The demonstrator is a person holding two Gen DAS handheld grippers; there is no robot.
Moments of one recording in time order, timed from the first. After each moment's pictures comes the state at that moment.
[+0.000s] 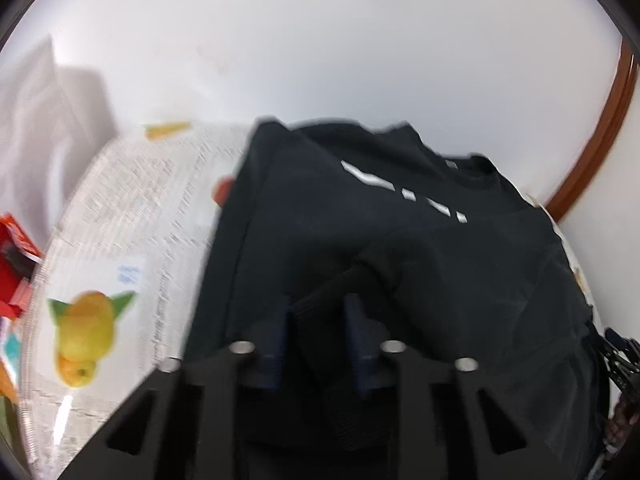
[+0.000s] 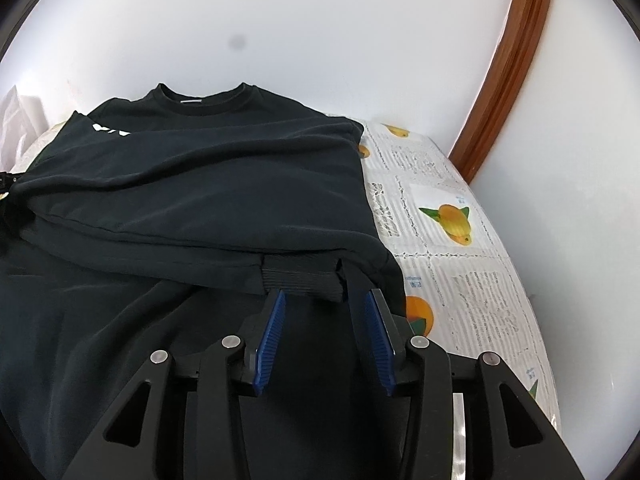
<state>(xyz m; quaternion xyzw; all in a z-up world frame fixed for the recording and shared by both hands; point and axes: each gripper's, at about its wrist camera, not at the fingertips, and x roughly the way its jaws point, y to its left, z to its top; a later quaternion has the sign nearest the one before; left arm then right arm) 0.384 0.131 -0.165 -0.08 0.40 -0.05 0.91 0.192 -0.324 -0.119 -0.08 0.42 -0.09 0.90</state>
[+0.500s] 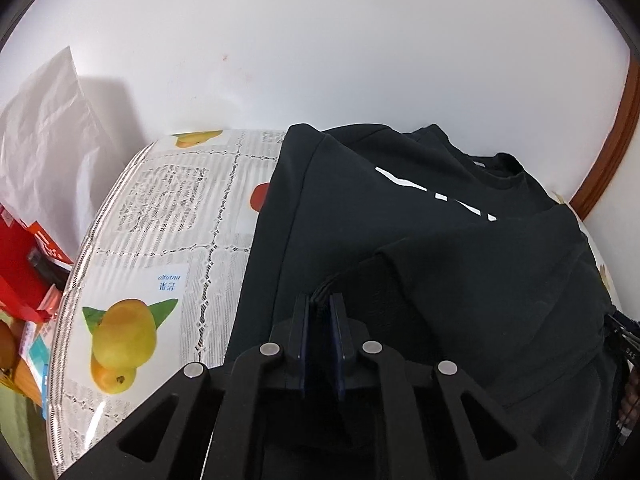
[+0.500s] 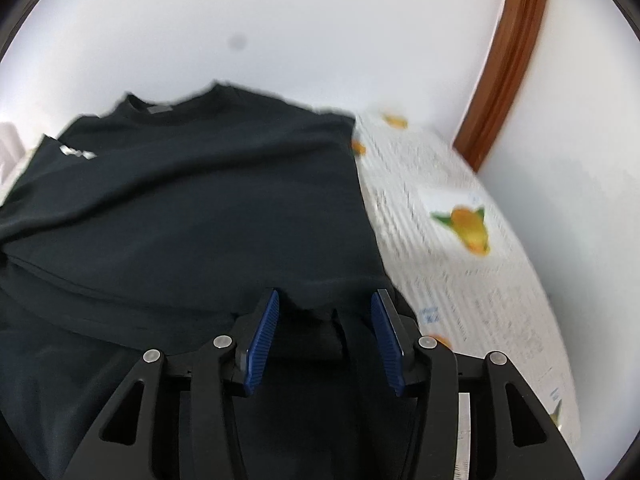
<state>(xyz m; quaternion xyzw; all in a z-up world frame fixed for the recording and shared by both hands) 0.385 0.140 -0.176 -0.06 0.42 -0.02 0.90 0.240 -0.347 -0.143 -0.03 0.44 -0.11 0.89</state>
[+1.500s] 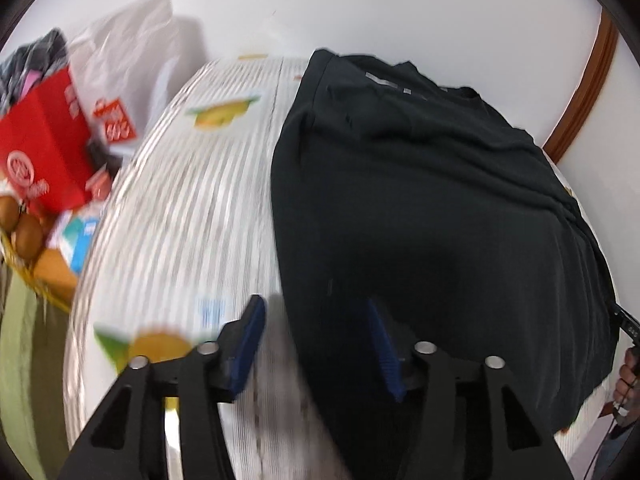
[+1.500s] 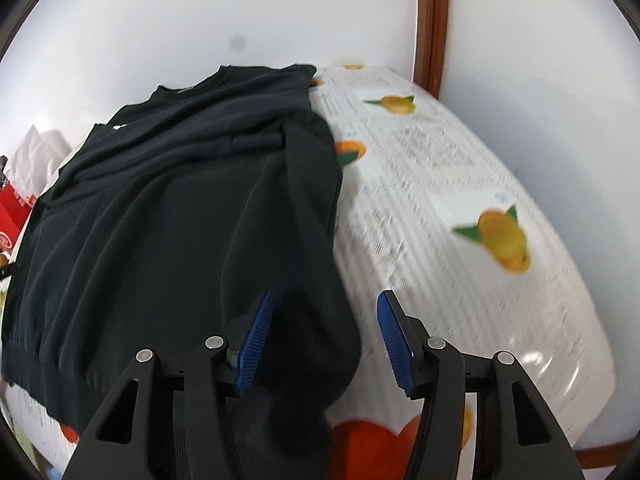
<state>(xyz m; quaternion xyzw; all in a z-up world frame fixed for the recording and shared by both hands) 0.169 0.163 -0.192 -0.08 0.47 -0.02 0.88 0.039 -0.384 -0.152 0.06 0.44 -0.07 0.89</state>
